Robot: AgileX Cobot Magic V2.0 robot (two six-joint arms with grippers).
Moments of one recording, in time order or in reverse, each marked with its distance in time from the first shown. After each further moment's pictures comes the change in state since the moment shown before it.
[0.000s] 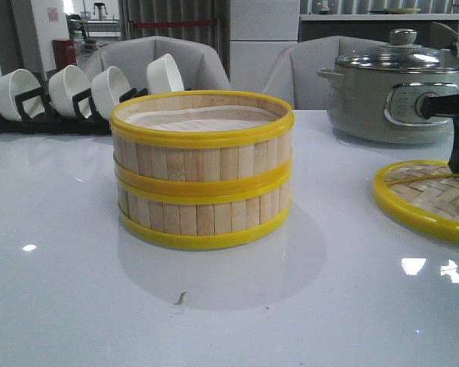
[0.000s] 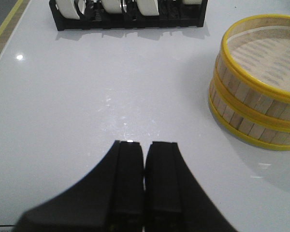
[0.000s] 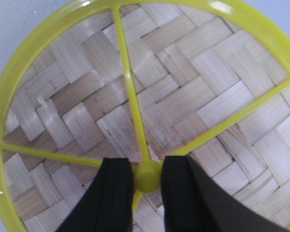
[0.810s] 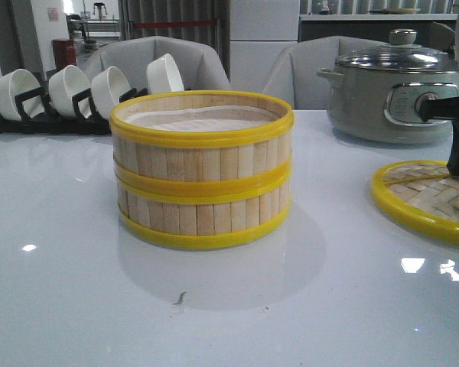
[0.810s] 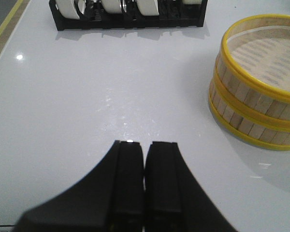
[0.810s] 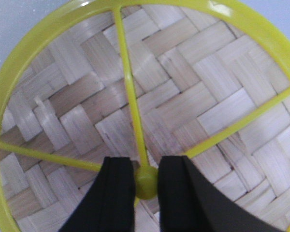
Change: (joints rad) left arm 0.000 0.000 0.000 0.000 0.000 0.000; right arm 0.011 0.003 -0.006 0.000 0.002 -0.002
